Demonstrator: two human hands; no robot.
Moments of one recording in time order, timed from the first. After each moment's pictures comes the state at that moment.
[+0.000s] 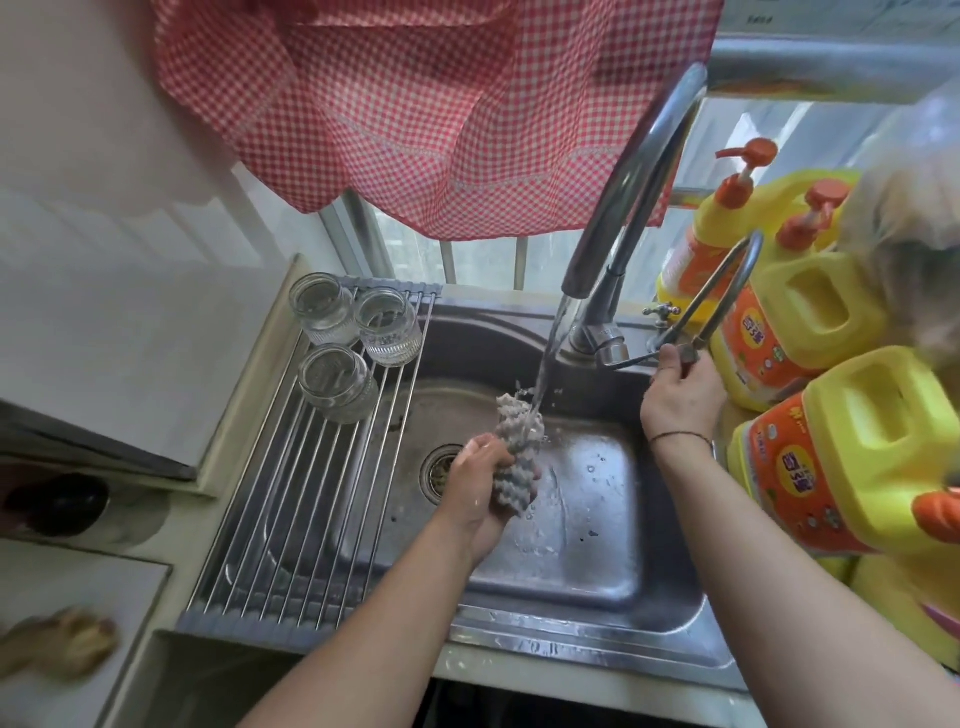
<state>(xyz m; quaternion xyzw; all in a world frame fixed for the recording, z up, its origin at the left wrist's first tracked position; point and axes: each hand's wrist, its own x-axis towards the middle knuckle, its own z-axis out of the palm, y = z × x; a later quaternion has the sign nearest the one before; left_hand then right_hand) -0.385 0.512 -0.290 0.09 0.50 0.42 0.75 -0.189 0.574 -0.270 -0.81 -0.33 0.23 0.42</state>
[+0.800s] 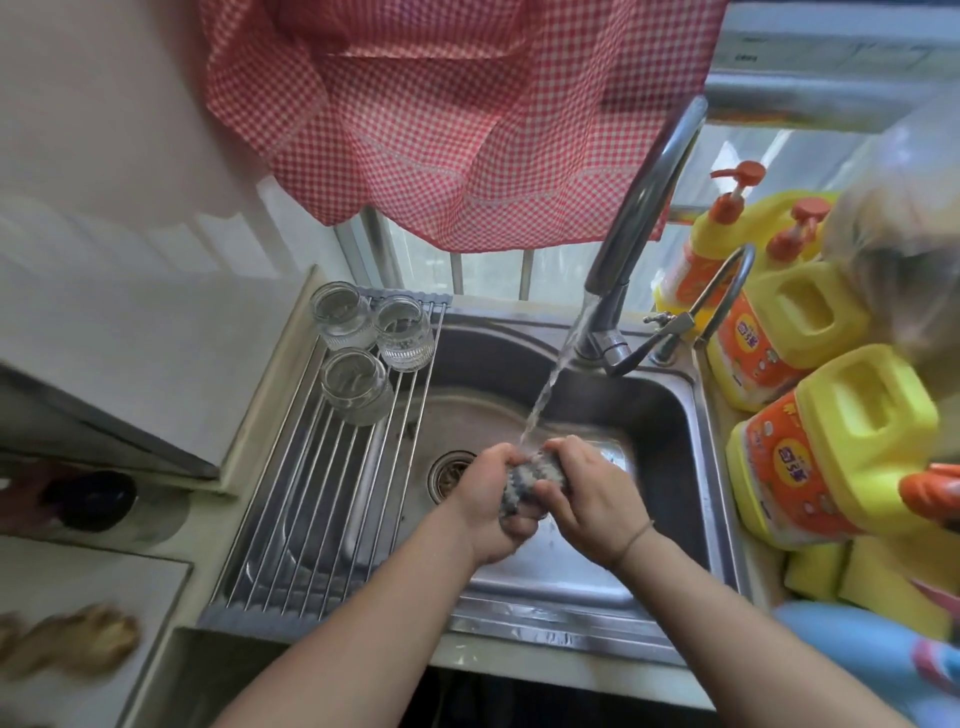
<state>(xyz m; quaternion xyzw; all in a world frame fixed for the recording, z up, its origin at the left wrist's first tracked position) -0.399 0.504 -0.258 0.09 0.47 0.24 0.85 -0.249 0.489 -0.313 -0.53 -0.78 0.14 0.30</state>
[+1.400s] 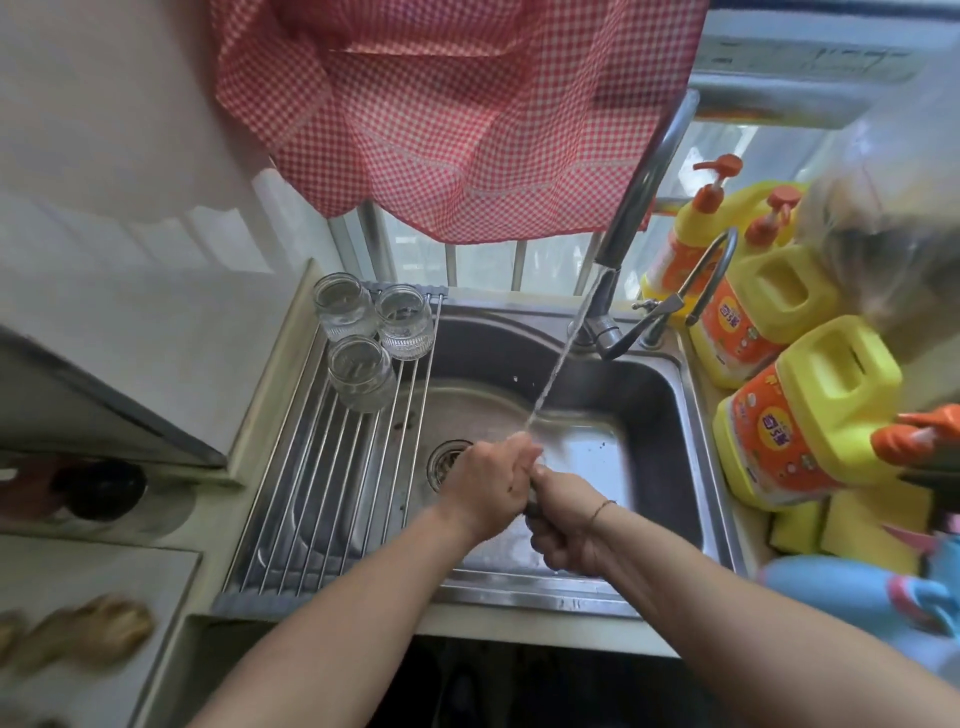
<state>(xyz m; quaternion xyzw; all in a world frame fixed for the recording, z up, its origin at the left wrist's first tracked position) -0.430 0.488 -0.307 0.78 0.43 0.38 0.25 -0.310 0.459 -0.255 -0.68 -0.20 0.68 0.17</state>
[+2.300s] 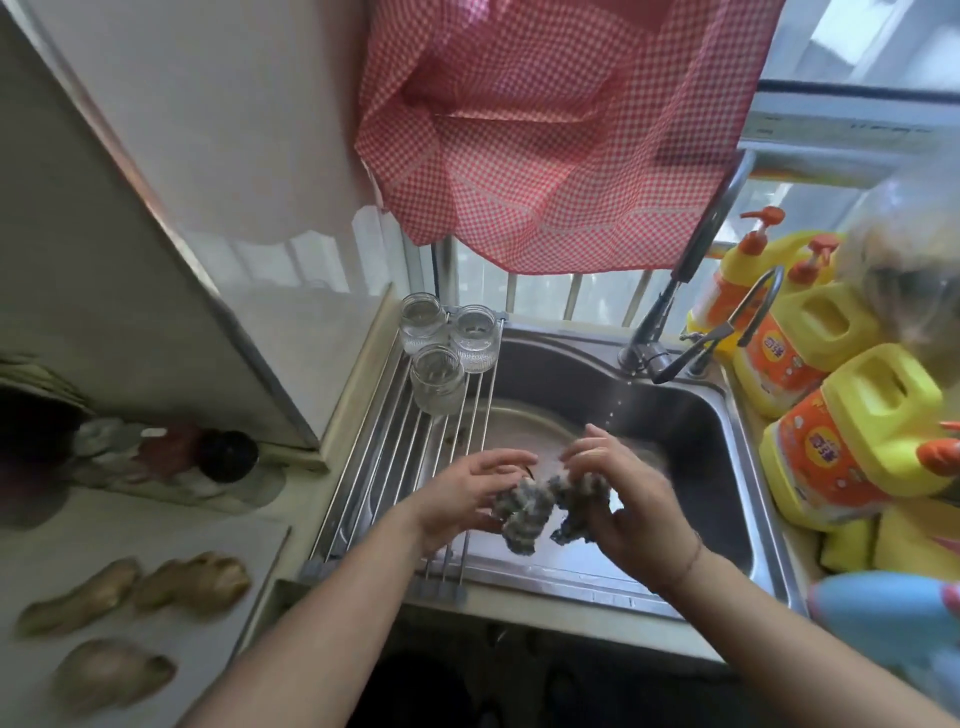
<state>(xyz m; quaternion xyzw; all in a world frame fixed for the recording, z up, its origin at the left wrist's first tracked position) -0.537 0.456 -0.258 0.40 0.43 0.26 0.77 -0.323 0.416 -0.226 -0.41 -0.78 0.15 0.45</state>
